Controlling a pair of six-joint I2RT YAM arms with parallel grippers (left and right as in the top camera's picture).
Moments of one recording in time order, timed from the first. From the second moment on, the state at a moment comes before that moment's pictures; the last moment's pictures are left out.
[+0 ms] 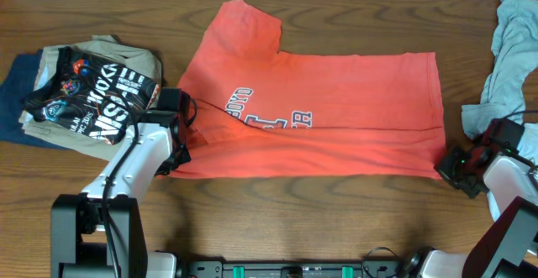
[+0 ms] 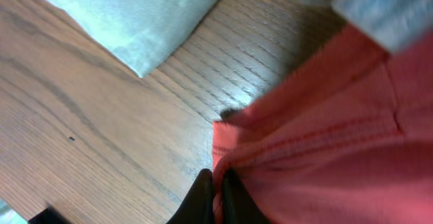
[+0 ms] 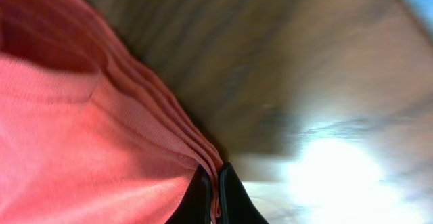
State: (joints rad) left arm -0.08 1.57 0.88 -0.90 -0.39 -0.51; right arm -0.52 1.52 0.68 -0.55 -0.07 0.30
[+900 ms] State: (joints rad) left arm -0.08 1.50 0.97 -1.00 -0.39 -0.55; right arm -0.55 1.46 0.82 -0.70 -0.06 0.33
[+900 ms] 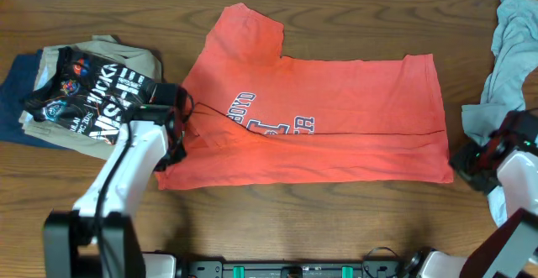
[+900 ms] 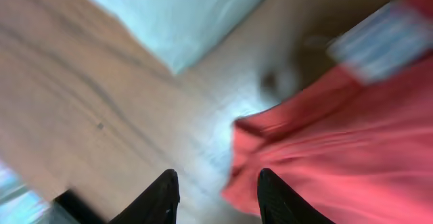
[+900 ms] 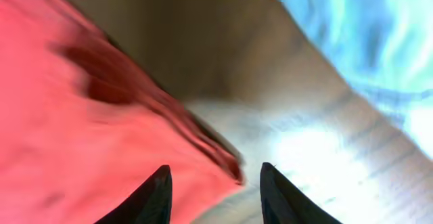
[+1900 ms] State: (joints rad) left arm -0.25 1.75 0.97 -0.77 0.07 -0.54; right arm -0.49 1.59 0.86 -0.63 -0.29 0.23
